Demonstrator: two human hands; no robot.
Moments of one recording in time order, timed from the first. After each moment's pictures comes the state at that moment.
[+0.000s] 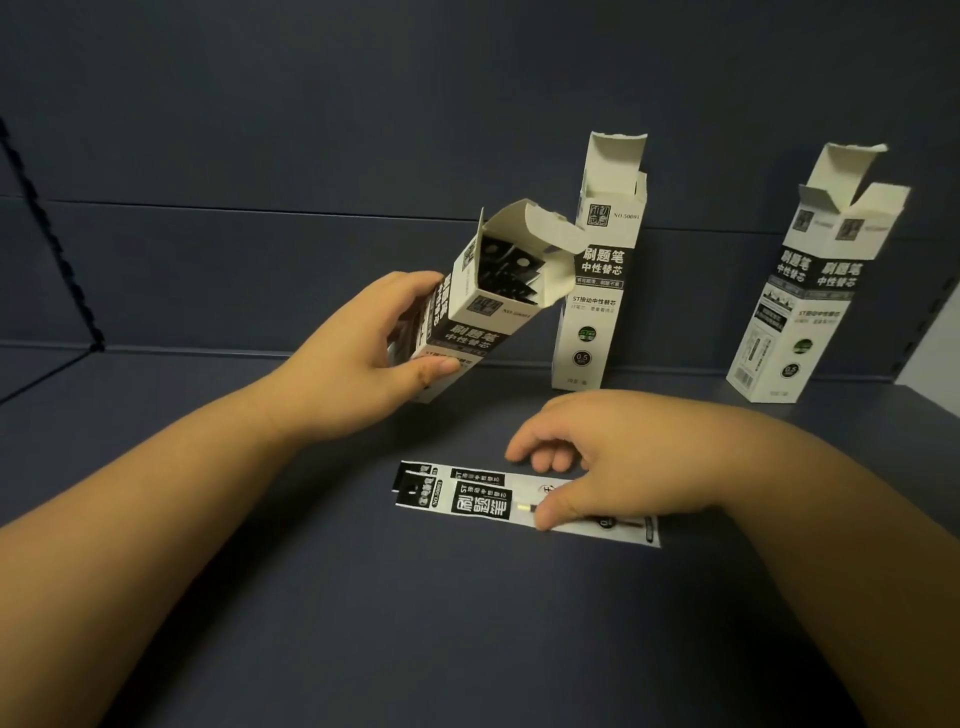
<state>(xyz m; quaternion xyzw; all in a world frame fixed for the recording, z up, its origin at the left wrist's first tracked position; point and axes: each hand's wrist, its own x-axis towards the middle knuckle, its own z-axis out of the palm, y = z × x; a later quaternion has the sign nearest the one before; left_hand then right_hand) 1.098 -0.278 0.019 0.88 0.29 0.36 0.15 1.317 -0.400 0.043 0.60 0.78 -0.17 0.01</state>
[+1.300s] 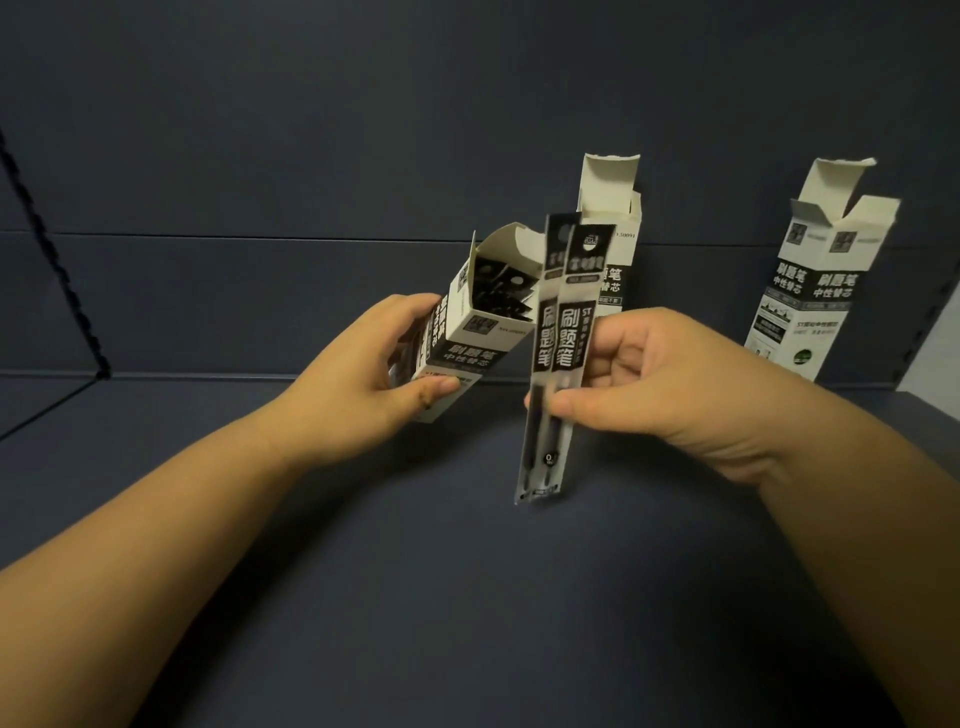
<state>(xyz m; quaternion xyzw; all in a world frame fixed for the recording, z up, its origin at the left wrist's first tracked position) 1.095 -0.276 0.019 0.87 0.28 0.36 0.17 1.323 -0.414 0.068 0.48 0.66 -0.38 -0.43</state>
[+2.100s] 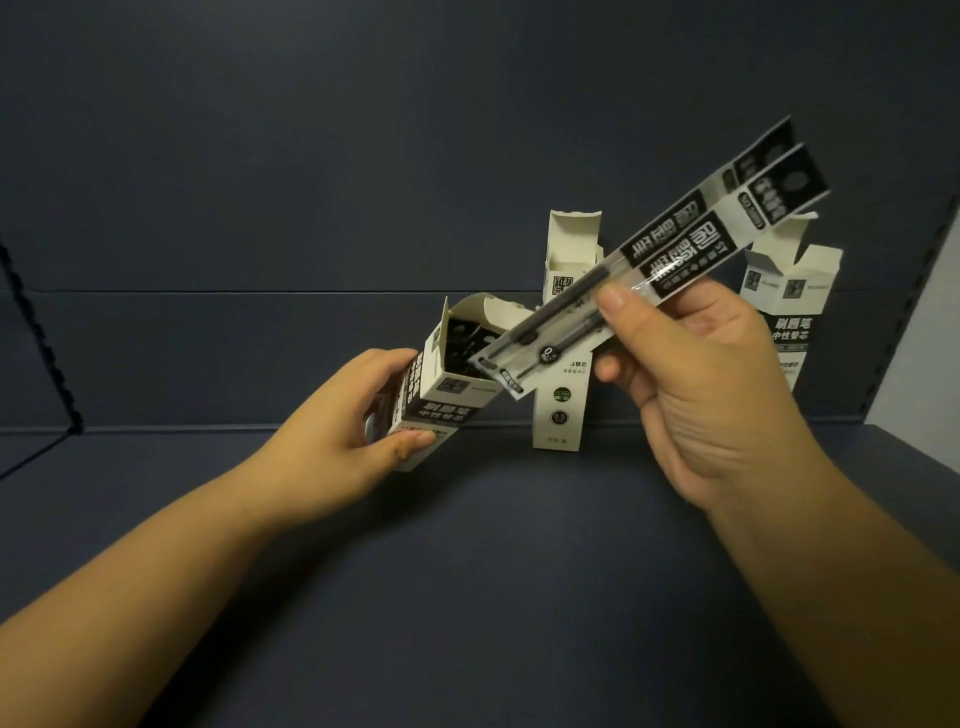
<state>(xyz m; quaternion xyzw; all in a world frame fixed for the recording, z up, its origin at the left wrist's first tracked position) 1.094 -0.275 0.019 0.88 0.27 0.35 0.16 1.324 -0.408 0.073 0.32 0.50 -0.29 -0.75</state>
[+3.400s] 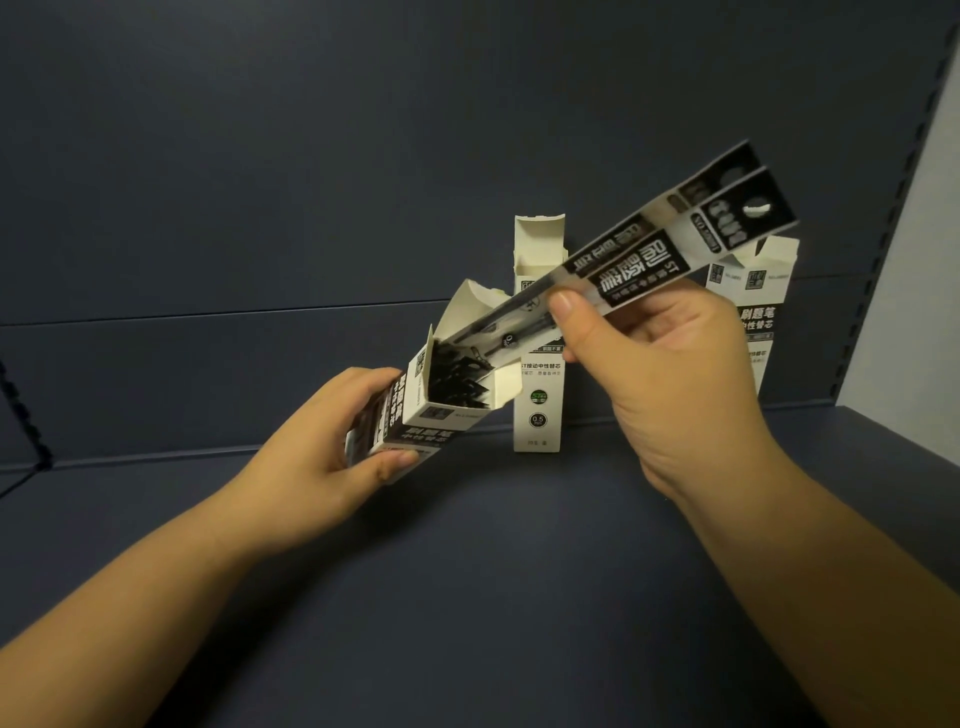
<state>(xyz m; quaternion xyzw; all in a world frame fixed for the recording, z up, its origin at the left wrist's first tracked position) 1.097 -0.277 0.020 0.89 0.25 0.35 0.14 1.327 -0.406 0.070 0.34 0.58 -0.09 -0.73</state>
